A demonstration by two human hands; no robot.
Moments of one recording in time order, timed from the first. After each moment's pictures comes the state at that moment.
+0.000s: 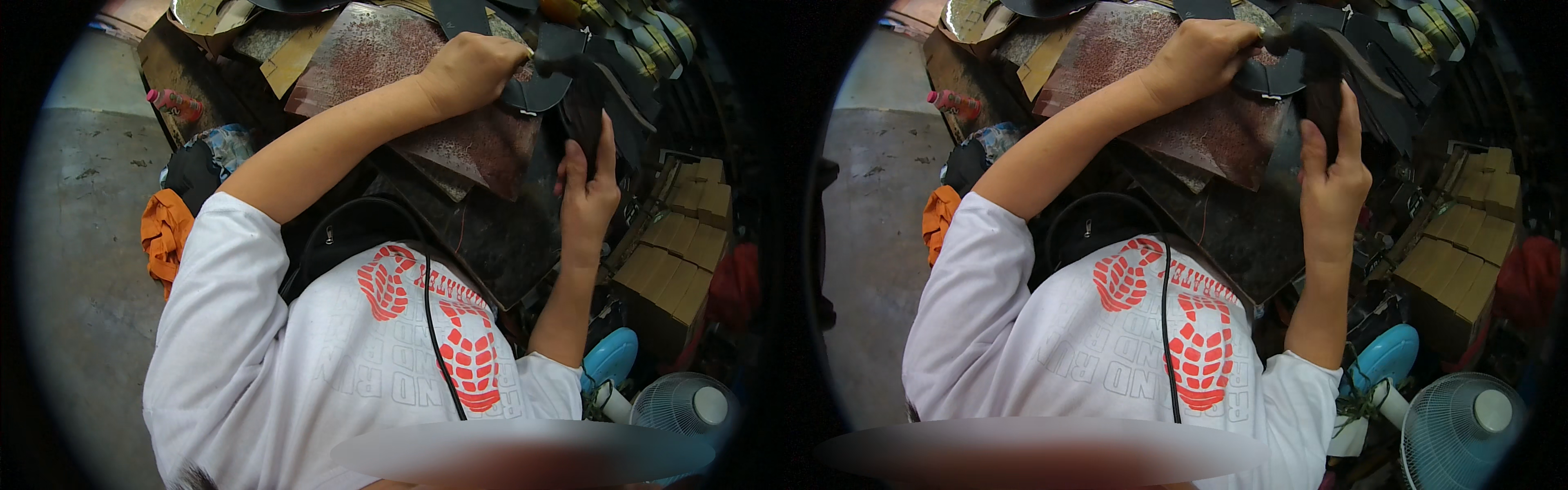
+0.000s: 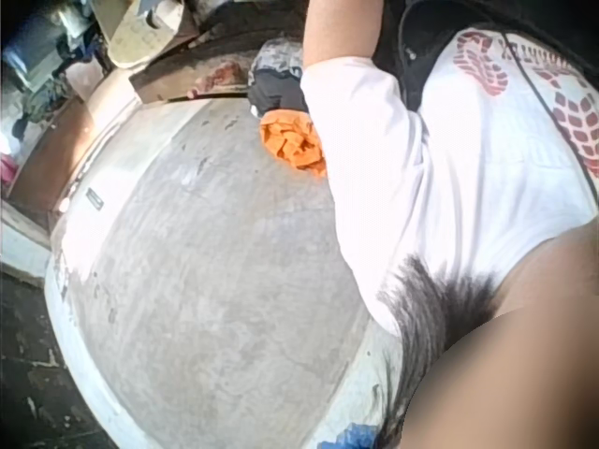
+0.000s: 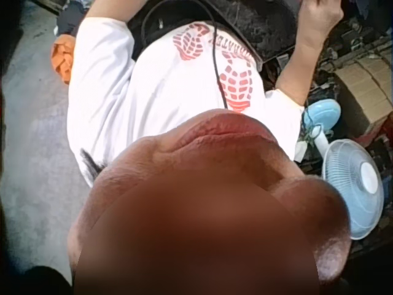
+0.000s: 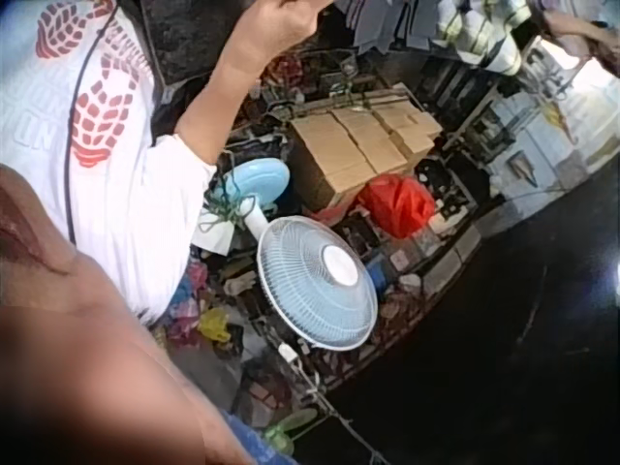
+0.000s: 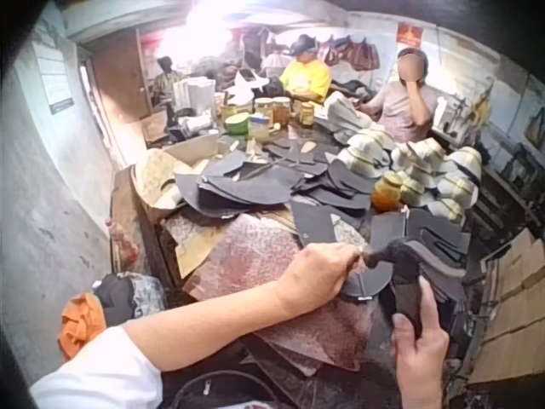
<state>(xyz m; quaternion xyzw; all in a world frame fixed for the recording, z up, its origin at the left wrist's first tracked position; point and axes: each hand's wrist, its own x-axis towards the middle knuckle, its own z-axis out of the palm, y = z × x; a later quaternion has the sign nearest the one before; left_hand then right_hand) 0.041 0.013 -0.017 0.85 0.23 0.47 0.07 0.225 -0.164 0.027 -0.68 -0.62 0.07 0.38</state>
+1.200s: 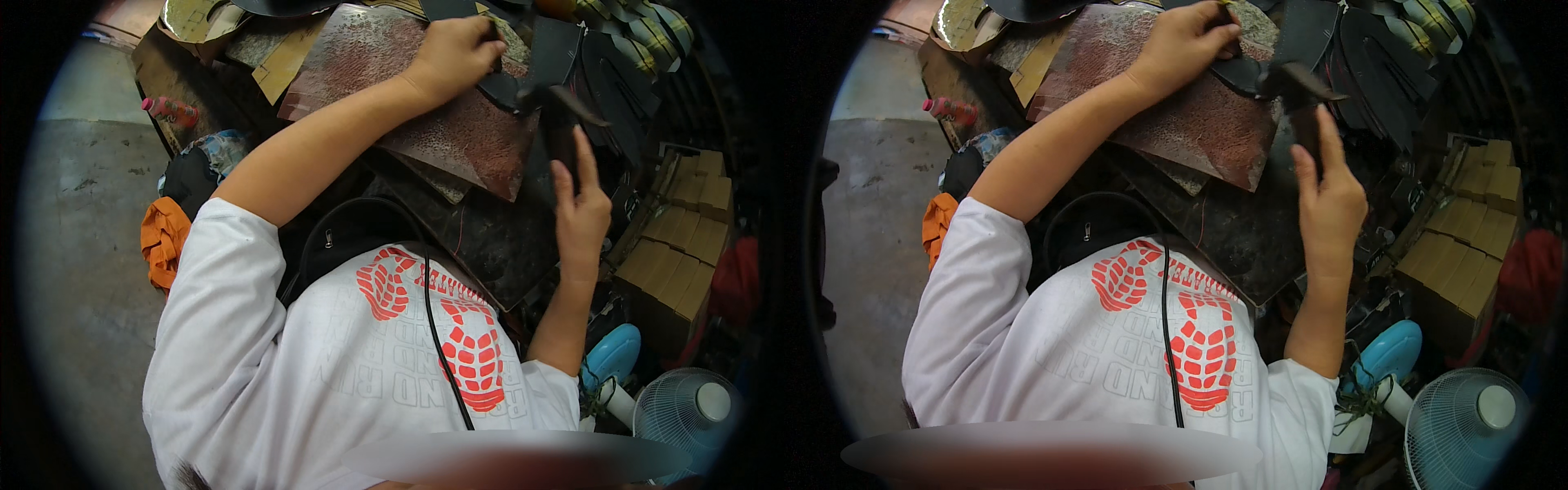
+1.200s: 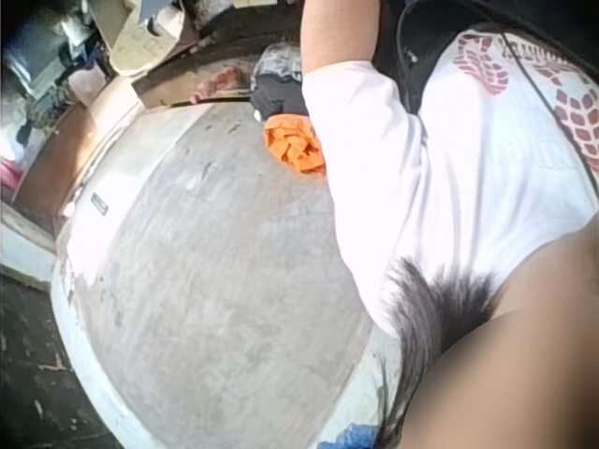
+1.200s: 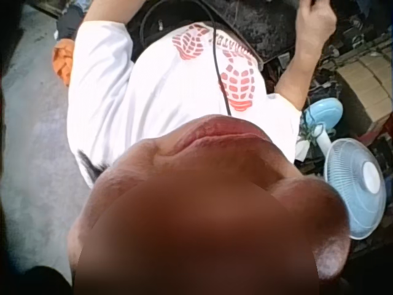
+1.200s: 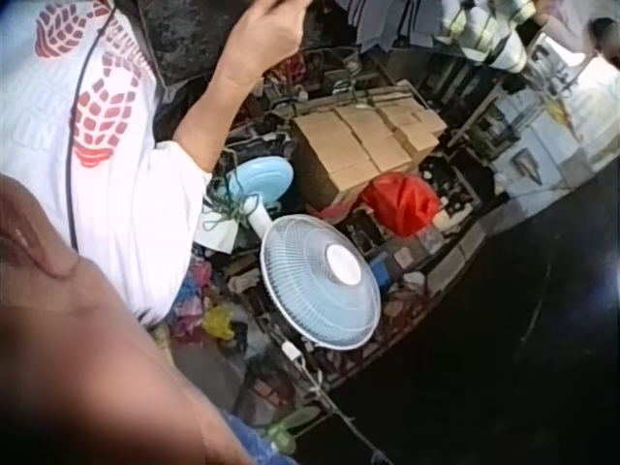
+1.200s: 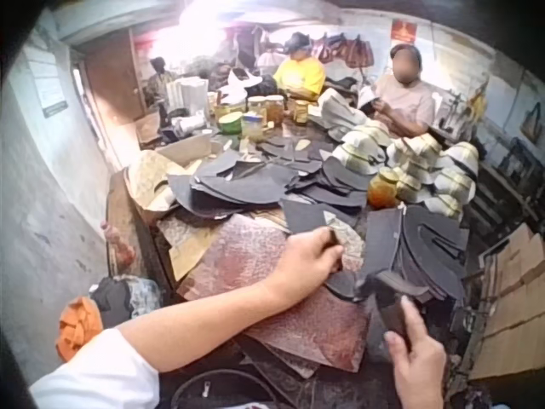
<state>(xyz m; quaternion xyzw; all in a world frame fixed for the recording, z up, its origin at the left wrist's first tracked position) 0.040 0.026 -0.026 0.76 0.34 0.46 0.30 0.220 -0.175 0.007 -0.75 -0.57 0.10 0.31</state>
